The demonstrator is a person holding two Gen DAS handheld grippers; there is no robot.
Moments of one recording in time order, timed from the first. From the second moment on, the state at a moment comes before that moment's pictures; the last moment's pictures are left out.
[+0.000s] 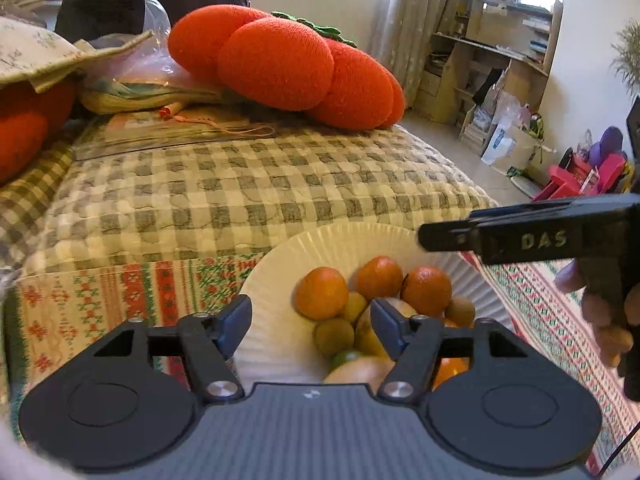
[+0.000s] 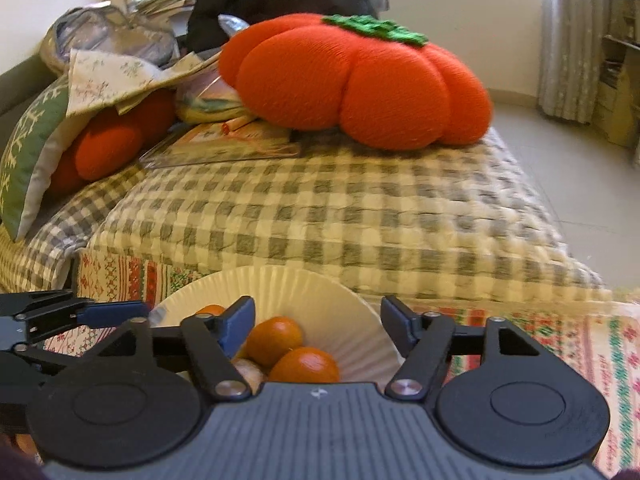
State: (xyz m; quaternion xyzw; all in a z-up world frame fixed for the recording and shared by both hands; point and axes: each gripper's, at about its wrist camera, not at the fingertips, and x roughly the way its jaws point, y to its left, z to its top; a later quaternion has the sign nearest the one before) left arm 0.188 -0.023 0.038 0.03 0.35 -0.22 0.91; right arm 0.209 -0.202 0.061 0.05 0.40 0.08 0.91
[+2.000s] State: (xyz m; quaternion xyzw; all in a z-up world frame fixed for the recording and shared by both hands) left arm 0.009 -0.010 0.066 0.06 0.44 -0.04 0.89; right arm 0.028 -0.172 0.083 0.01 0.46 -0.04 0.89
